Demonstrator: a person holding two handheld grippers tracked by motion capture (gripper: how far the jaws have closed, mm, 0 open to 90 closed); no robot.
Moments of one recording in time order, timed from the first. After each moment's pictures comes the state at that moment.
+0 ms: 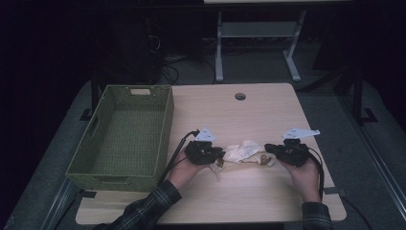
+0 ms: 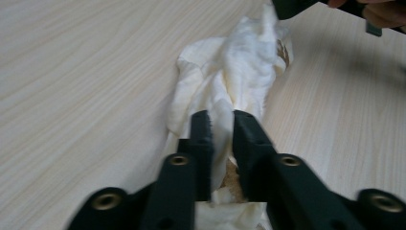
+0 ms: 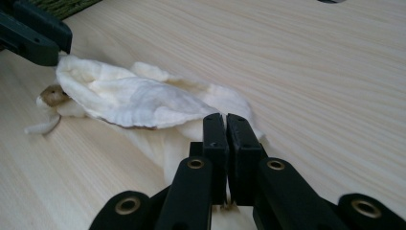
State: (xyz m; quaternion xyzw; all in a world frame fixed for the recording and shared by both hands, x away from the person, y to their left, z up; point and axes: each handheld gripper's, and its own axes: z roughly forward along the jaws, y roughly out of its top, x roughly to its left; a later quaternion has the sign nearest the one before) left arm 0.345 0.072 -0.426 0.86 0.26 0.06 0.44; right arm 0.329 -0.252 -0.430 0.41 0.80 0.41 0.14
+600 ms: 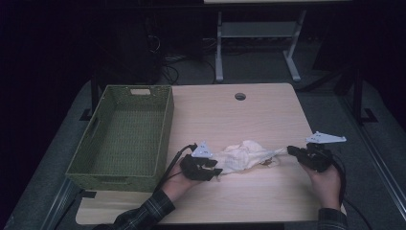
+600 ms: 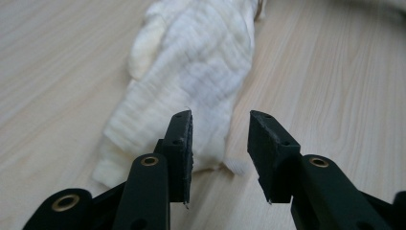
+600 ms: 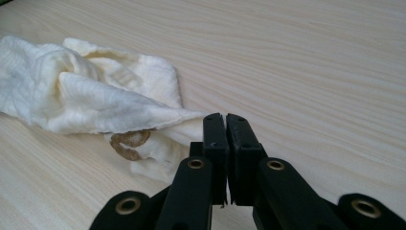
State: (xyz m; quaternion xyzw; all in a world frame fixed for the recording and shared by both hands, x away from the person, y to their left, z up) left arm 0.309 0.083 -0.442 0.89 0.22 0.06 0.40; right arm 0.312 -0.305 -0.433 0.47 0.77 0.39 0.19
